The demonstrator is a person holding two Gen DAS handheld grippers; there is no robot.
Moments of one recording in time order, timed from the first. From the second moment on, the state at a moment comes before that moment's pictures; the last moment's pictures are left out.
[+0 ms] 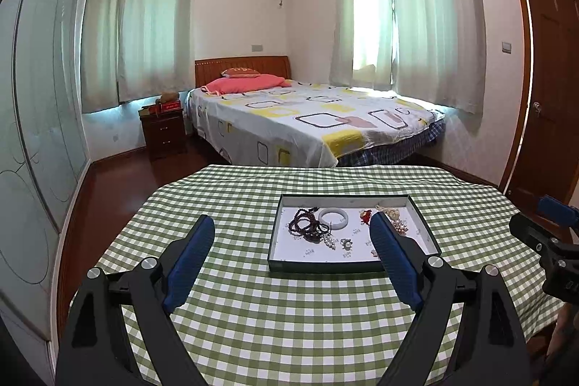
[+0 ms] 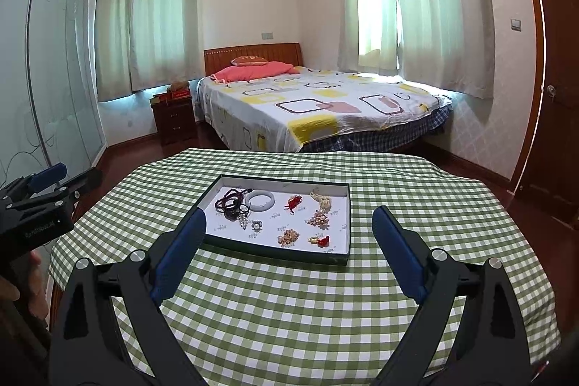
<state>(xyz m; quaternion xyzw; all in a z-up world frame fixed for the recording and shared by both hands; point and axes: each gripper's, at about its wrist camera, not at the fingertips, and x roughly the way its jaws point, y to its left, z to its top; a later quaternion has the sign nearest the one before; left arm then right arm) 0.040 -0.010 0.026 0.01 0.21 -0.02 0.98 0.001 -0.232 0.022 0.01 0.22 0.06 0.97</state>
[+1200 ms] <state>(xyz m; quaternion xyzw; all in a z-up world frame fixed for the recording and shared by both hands) 0.037 -0.006 0.029 0.00 0.21 -0.01 0.98 0.000 -0.232 0.022 0.01 0.22 0.06 0.97</state>
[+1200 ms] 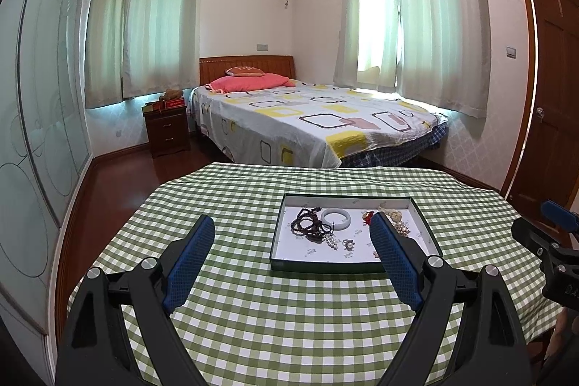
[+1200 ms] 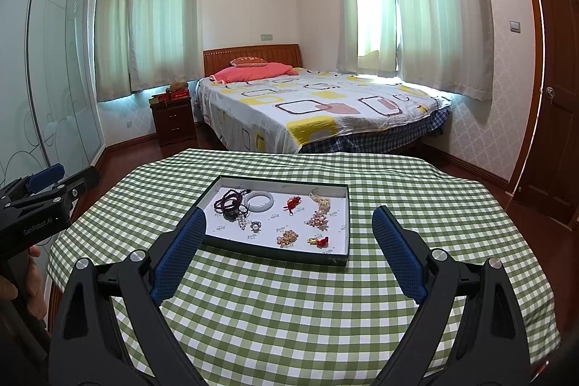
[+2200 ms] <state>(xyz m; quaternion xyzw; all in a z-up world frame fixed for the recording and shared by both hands) 0.043 -0.006 0.019 0.01 0.22 0.01 0.98 0.004 -0.227 0.013 0.01 0.23 0.06 0.97</state>
